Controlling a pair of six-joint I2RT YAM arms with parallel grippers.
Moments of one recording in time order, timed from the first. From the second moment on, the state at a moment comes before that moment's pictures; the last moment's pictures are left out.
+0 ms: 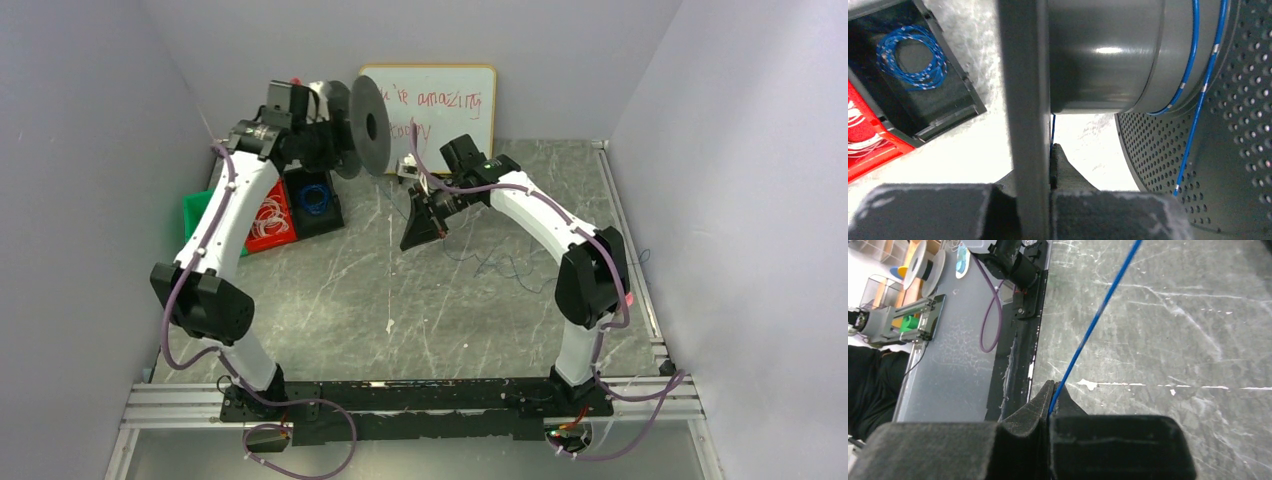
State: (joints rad) left arm -0.28 1.70 1.87 -0.92 0.15 -0.32; right arm 0.55 1.85 1.66 -0.83 -1.18 -0.43
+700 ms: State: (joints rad) left arm -0.09 1.55 1.91 -0.84 0.41 -0.32; right arm 0.33 1.99 1.65 -1.05 -1.24 -0.53
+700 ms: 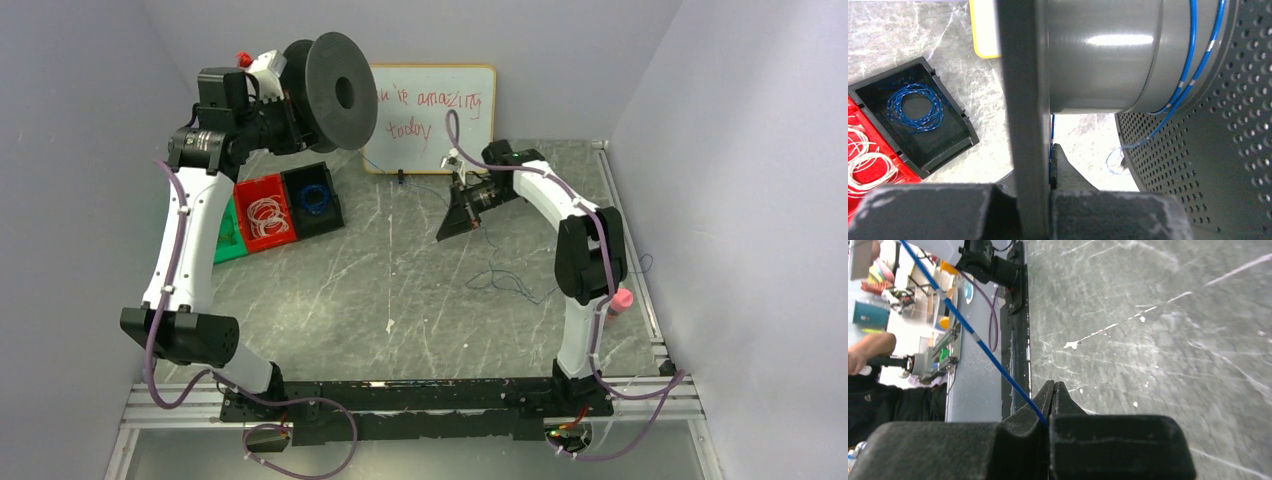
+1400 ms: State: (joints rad) left arm -0.11 1.47 1.74 -0.94 0.56 0.07; right arm 0.20 1.91 1.59 -0.80 -1.23 -0.24
